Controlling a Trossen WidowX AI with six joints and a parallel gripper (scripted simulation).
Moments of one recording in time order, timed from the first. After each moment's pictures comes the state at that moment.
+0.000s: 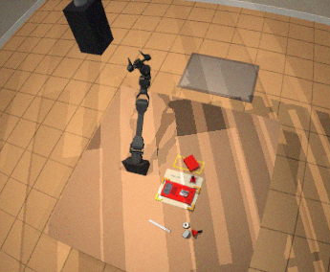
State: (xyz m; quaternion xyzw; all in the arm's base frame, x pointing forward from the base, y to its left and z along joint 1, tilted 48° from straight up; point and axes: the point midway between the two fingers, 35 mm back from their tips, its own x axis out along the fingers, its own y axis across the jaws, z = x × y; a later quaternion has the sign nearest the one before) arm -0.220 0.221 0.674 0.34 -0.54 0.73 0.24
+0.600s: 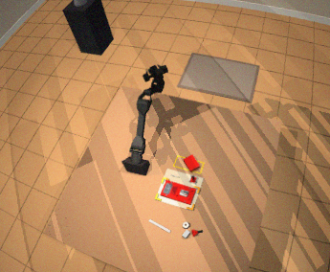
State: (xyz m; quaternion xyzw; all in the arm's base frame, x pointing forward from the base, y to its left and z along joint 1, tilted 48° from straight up) arm -0.149 0.360 0.607 0.17 -0.40 0.82 0.36
